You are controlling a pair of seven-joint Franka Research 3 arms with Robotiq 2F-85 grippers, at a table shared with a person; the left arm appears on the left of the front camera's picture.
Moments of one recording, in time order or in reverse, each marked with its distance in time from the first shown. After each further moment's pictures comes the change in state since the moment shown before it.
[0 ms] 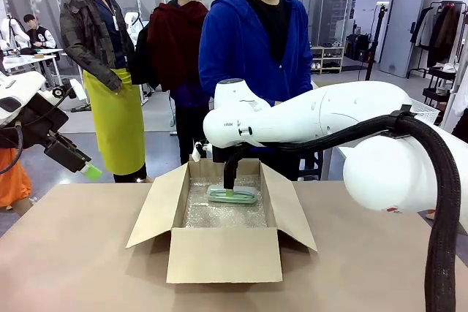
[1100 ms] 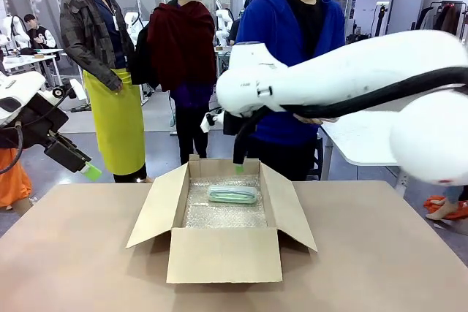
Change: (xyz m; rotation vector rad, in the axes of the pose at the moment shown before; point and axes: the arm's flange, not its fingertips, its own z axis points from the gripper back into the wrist) left arm 0.000 0.000 0.000 0.000 0.000 0.000; right arm -0.056 0.017 0.105 -0.007 -0.069 -0.109
